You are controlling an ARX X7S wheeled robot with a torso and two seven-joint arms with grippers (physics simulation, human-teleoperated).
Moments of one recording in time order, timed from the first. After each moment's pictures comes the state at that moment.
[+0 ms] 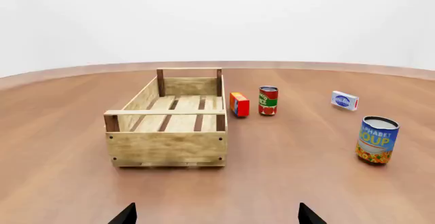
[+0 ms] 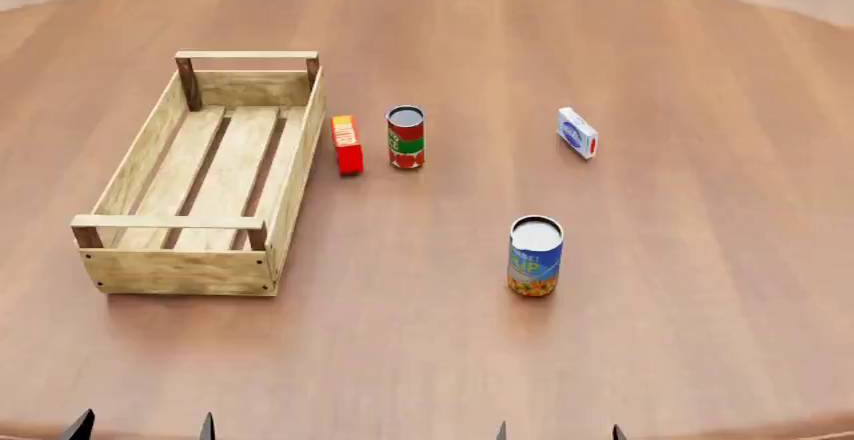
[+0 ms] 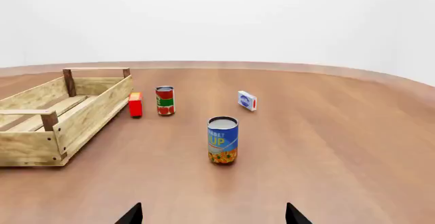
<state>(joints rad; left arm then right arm) 0.00 0.00 0.00 0.00 0.00 0.00 0.00 0.00 0.00 0.00 0.00 0.00 0.00 0.00</state>
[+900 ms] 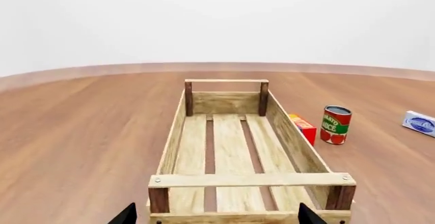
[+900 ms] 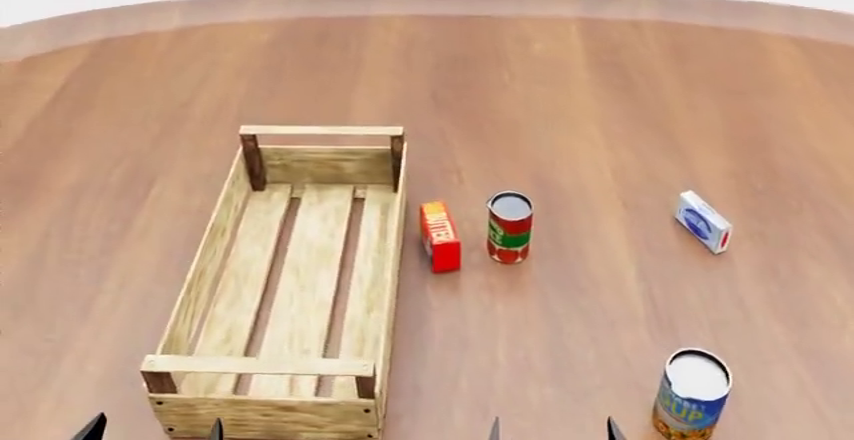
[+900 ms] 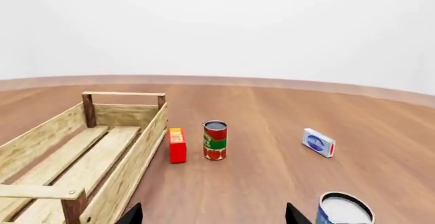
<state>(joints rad) -0.01 -0.08 0.09 -0.02 -0.10 0.00 -0.05 0.00 0.08 -0.10 -0.01 0.06 -0.03 0.08</state>
